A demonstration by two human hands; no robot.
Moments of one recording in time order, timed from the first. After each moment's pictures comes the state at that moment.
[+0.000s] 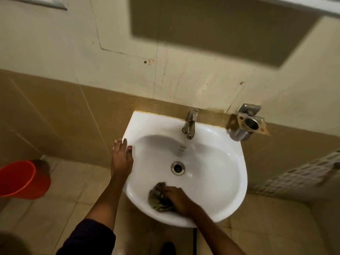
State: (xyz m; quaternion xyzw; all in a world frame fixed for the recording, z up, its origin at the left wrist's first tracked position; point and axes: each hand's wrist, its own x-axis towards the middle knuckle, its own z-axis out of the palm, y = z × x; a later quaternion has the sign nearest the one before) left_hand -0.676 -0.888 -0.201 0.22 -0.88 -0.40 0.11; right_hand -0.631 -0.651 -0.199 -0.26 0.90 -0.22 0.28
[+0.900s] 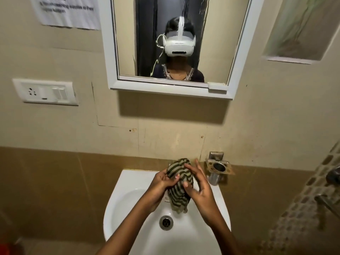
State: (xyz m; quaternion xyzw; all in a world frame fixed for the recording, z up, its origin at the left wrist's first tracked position) left_hand -0.663 -0.743 0.003 -0.09 -0.56 -0.82 -0.08; right_hand -0.638 -0.590 0.011 -0.18 0.74 -0.64 -0.08
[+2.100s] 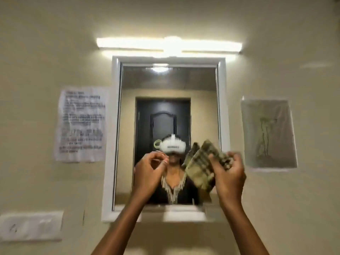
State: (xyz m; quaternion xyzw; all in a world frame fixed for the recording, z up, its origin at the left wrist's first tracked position) left_hand -0.753 -0.773 0.335 -0.17 -0.72 -0.49 0.45; right_hand -0.735 -0.594 0.326 -0.08 0.57 -0.63 -0.53
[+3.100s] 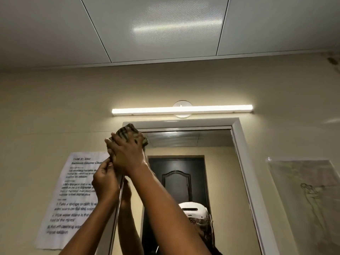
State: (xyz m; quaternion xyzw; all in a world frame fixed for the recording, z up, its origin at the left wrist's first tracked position) left_hand -0.831 -0.889 0.505 -0.07 -0.45 -0.58 0.67; right_hand -0.823 -0.831 0.579 -0.38 0.71 -0.01 -0.60
